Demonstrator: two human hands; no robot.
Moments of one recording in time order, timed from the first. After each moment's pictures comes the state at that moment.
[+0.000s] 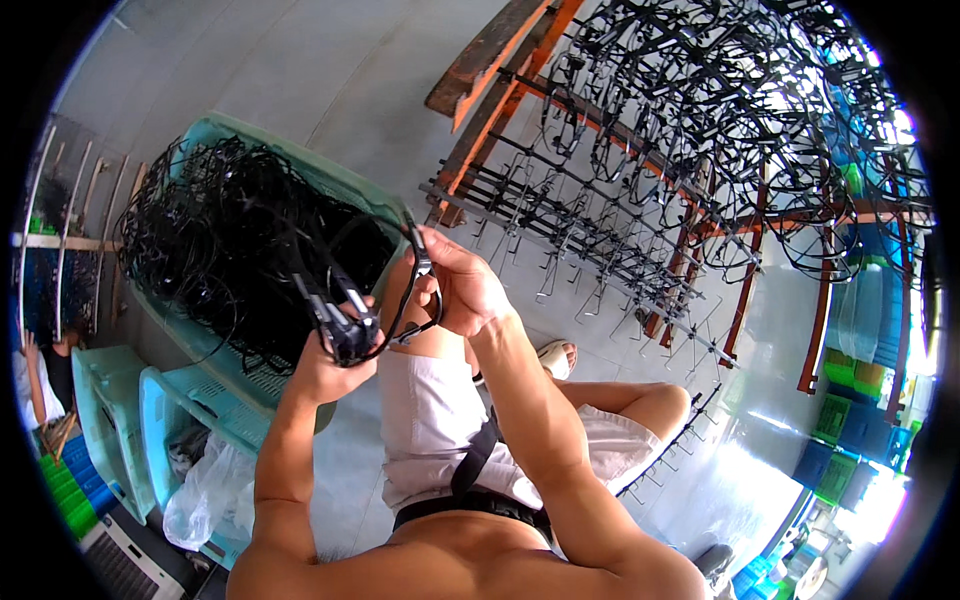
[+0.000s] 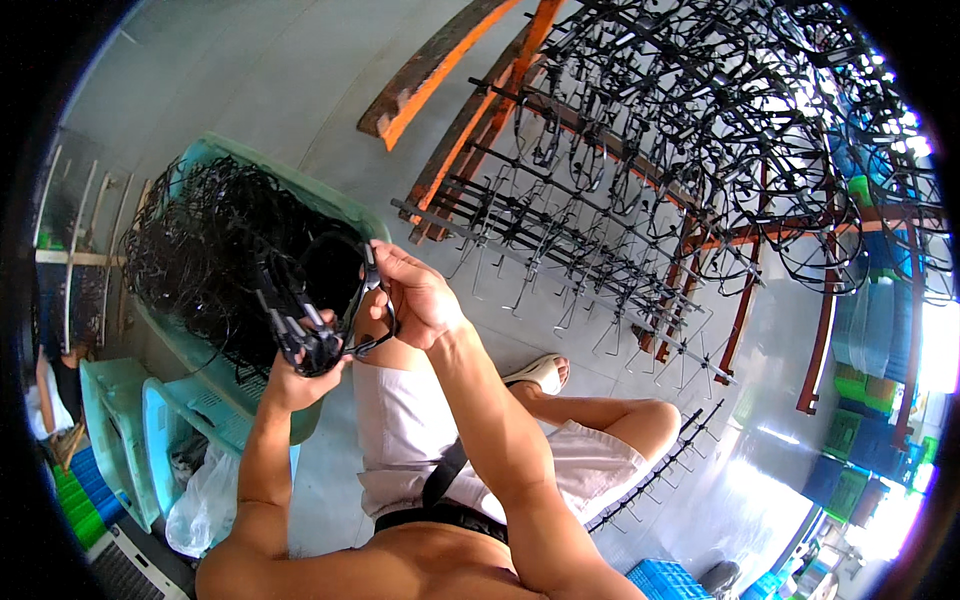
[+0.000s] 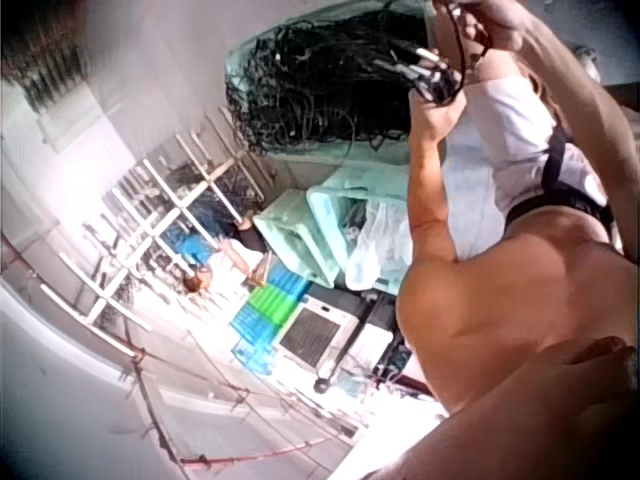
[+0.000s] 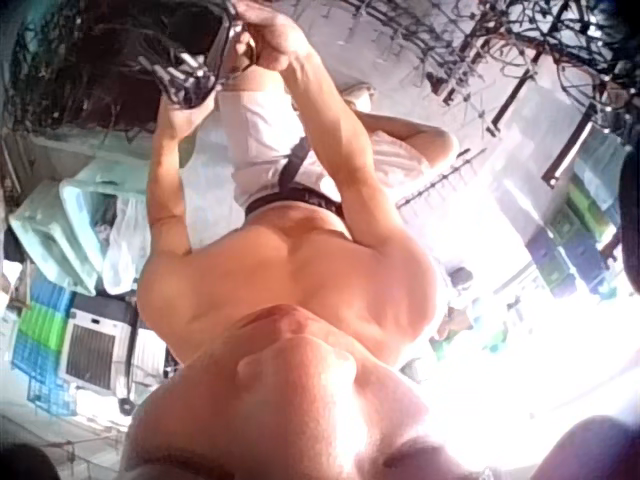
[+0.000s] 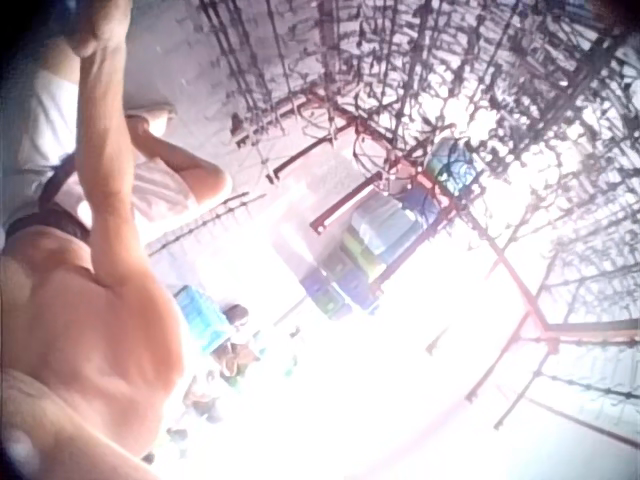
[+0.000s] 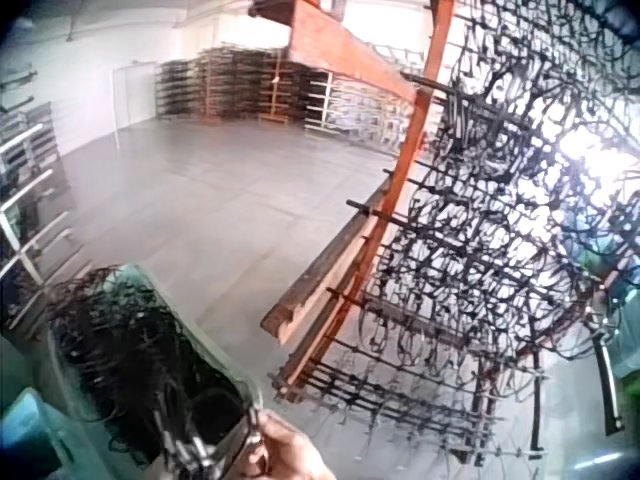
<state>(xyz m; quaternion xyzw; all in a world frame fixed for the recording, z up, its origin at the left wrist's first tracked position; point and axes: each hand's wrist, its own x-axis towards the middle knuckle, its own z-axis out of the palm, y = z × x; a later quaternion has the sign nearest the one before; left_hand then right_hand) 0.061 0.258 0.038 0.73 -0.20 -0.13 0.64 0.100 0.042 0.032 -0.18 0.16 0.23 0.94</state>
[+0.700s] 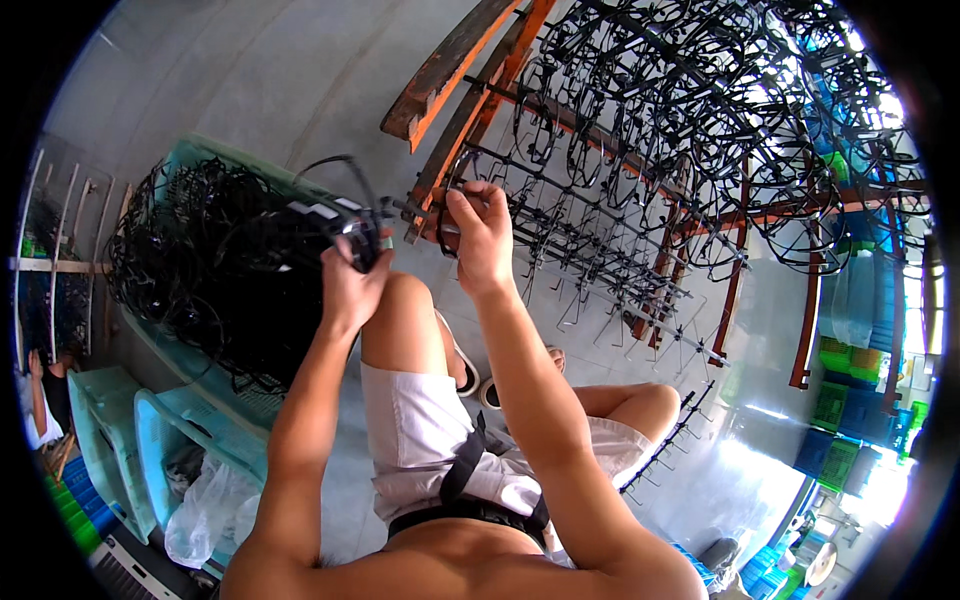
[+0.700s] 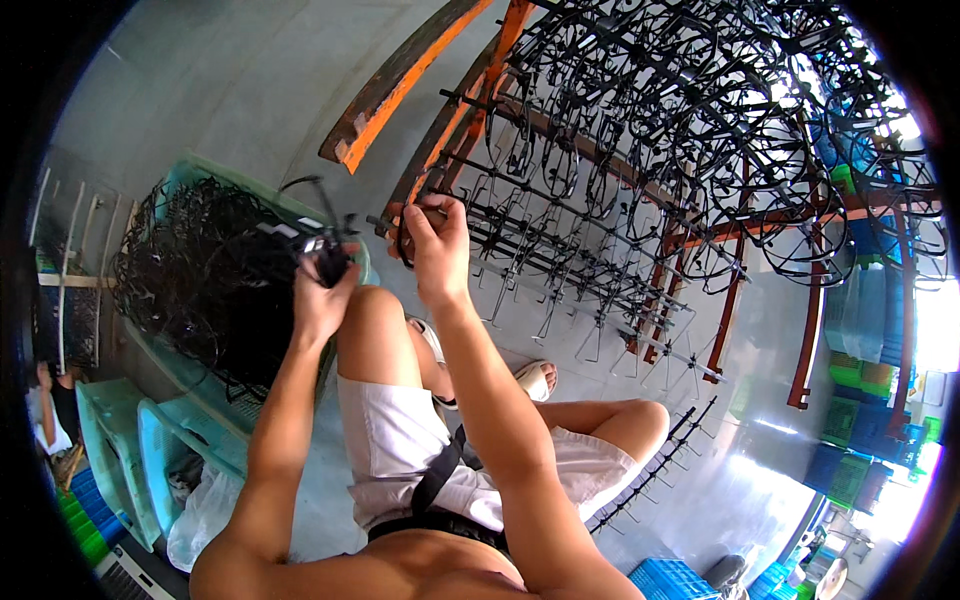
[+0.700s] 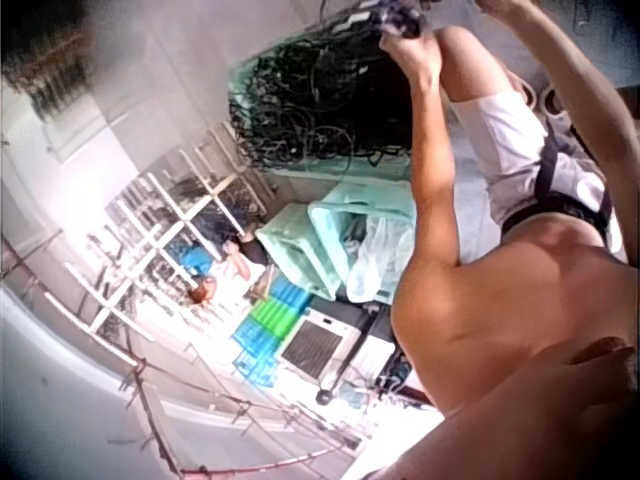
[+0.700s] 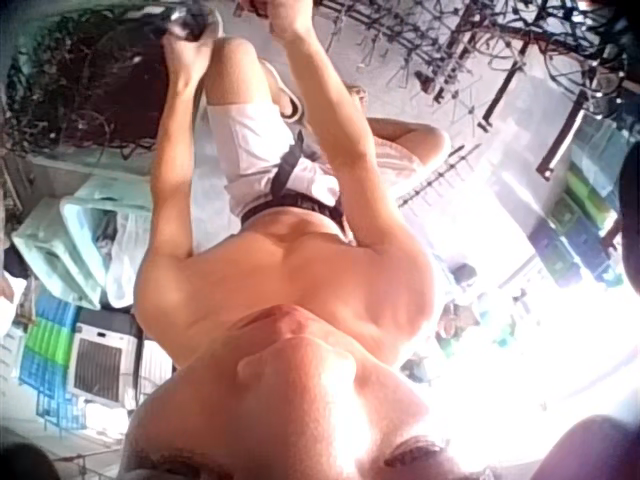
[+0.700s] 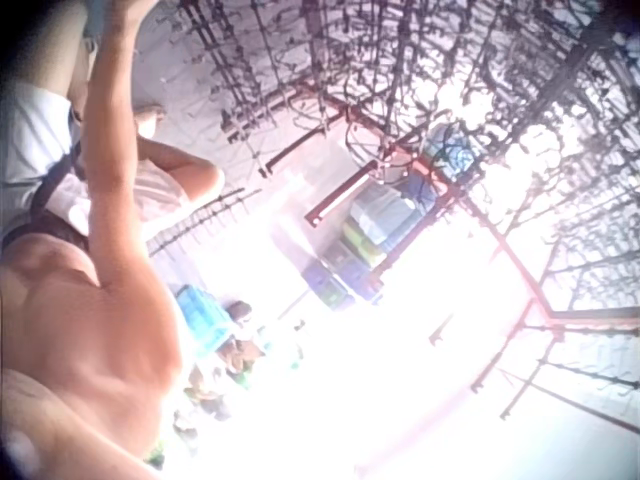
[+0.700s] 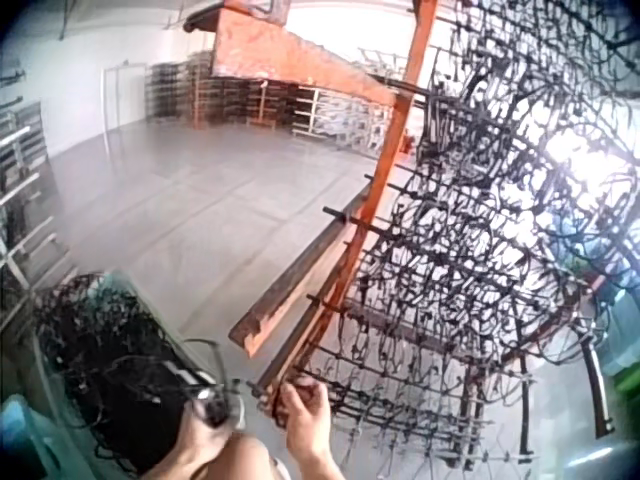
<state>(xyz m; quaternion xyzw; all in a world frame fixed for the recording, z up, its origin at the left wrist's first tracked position) 0.153 0.177 -0.010 0.81 -0.04 -0.06 0.58 0.147 0.002 0.030 -0.41 0.18 -0.09 0.89</state>
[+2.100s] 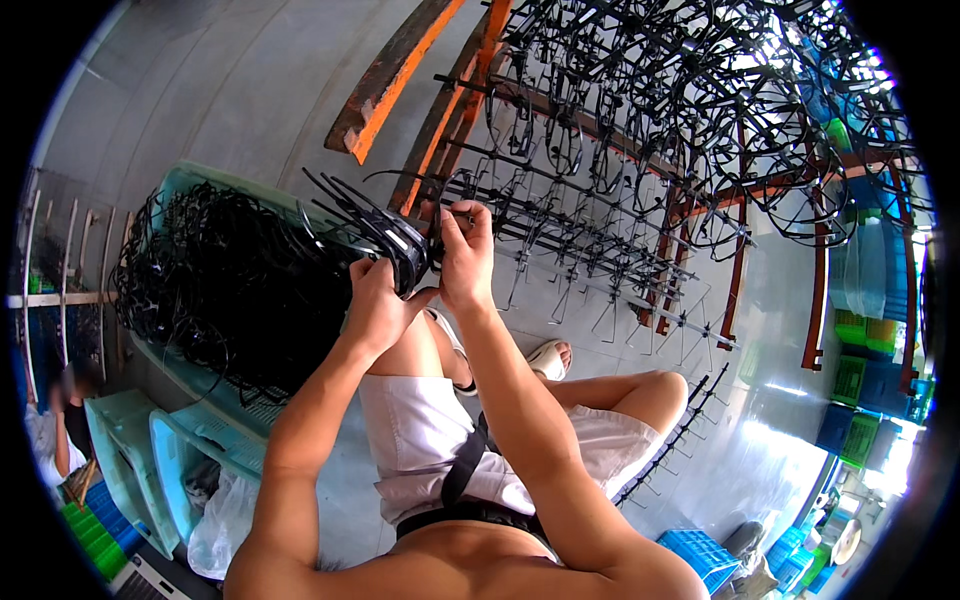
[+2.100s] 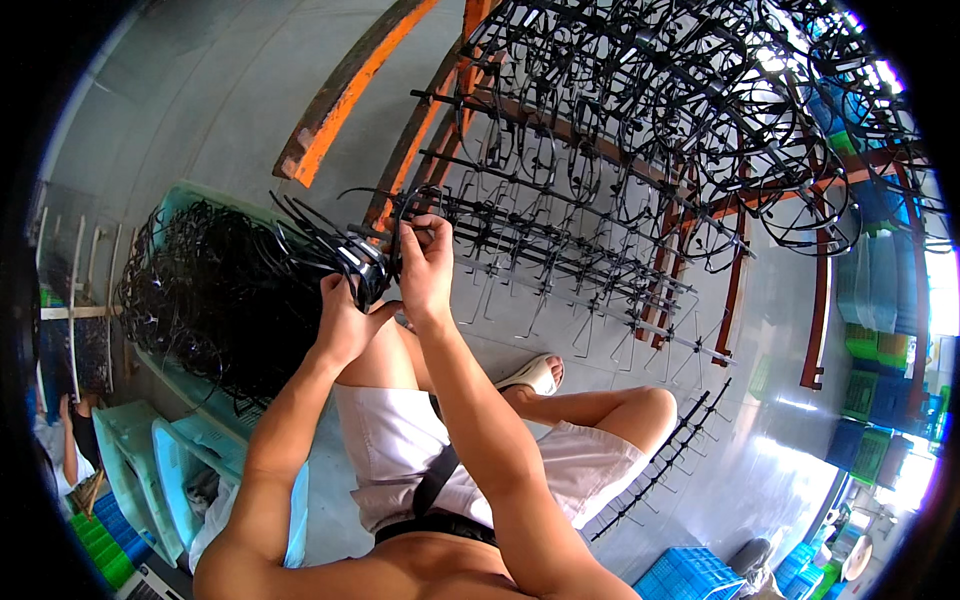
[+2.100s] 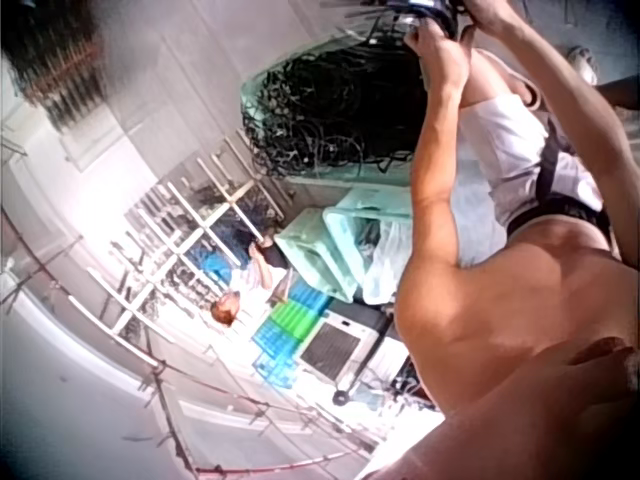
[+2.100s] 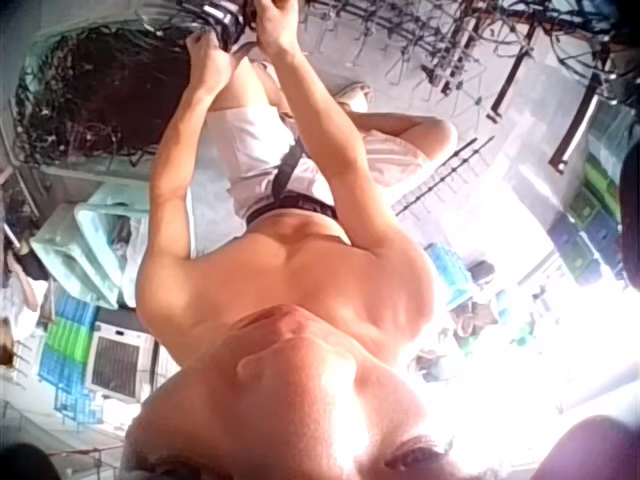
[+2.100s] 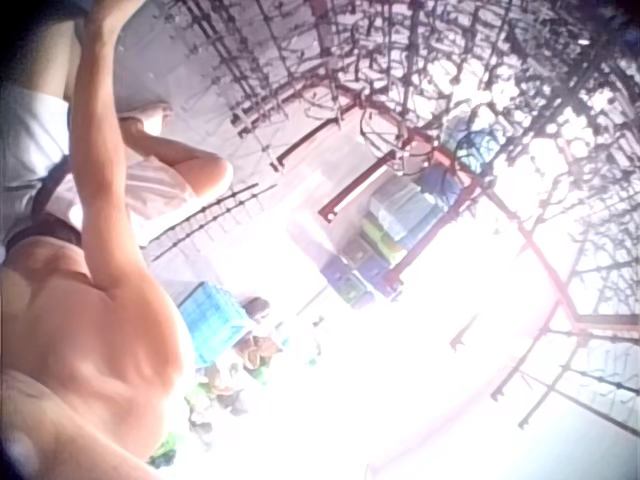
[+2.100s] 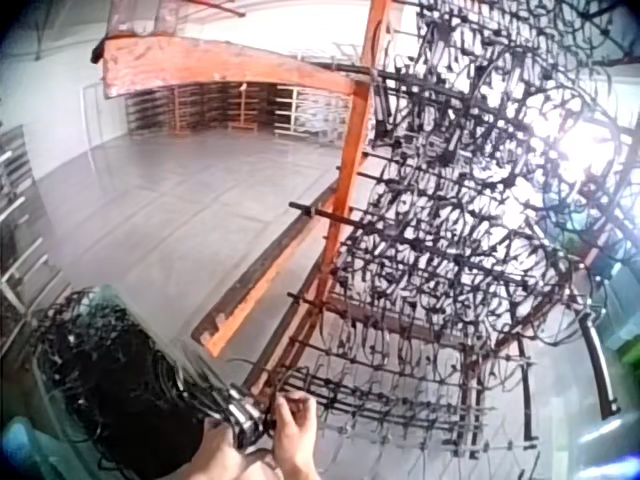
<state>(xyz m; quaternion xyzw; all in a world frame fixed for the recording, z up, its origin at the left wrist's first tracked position) 0.125 0.135 0.013 0.89 -0.27 -0.02 0.37 0.130 0.007 -0.014 -0.41 0.19 -0.18 0.88</state>
